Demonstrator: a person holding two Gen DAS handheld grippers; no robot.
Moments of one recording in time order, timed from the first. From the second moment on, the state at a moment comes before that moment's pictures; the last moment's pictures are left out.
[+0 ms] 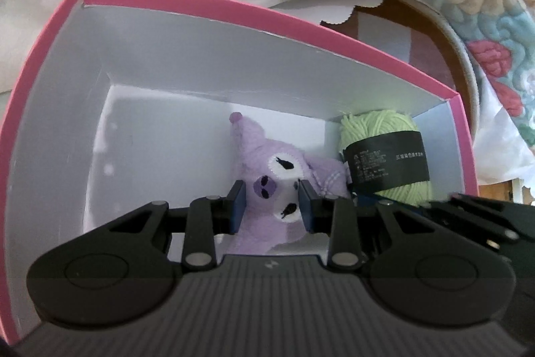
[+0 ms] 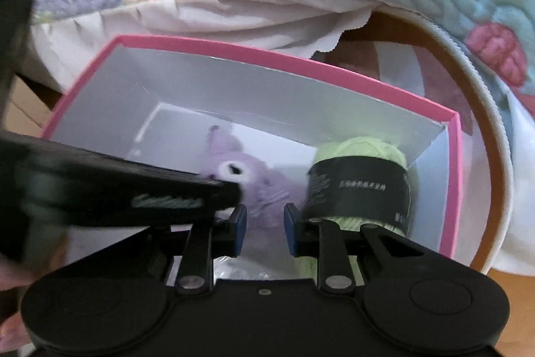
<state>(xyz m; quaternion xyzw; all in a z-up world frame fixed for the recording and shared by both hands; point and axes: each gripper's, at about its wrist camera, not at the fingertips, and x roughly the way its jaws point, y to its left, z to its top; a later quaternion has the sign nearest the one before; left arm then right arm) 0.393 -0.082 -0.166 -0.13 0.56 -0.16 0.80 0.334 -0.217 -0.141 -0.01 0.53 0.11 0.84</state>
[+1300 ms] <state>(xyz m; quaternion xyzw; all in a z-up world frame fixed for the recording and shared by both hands) 0.156 -0.011 0.044 0.02 0.52 -0.23 0.82 0.119 -0.202 0.051 -0.04 0.44 0.20 0.87</state>
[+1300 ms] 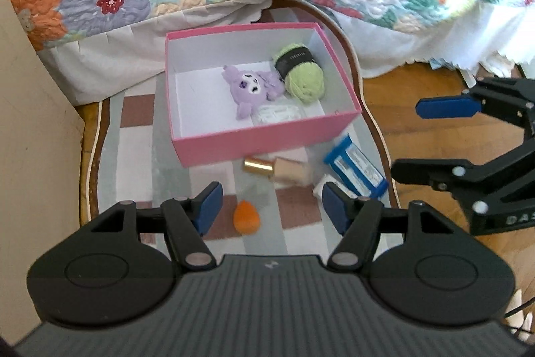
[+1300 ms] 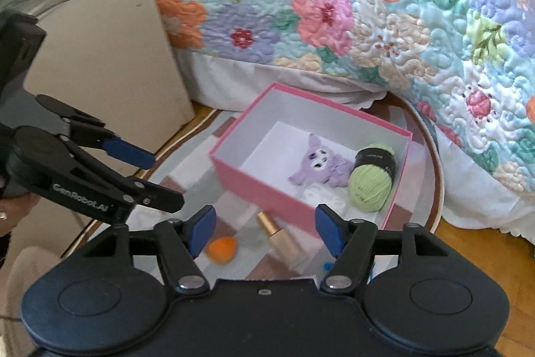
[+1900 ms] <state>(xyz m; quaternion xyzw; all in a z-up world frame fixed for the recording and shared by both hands) 0.125 -0.065 -0.052 0.01 0.55 -0.28 0.79 0.056 -0.224 -0.043 -0.06 0.48 0.23 0.85</state>
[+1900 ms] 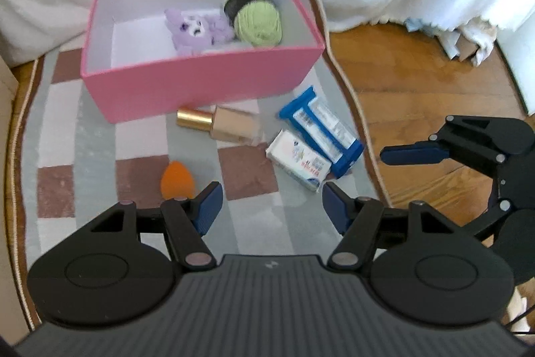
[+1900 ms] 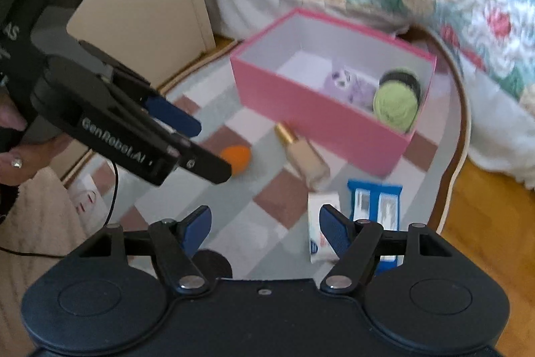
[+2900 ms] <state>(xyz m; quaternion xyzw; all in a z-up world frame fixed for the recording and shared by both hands) 0.149 -0.092 -0.186 -0.15 0.54 -0.29 0.78 0.106 -0.227 -0.180 -0.08 0.51 0.14 0.85</state>
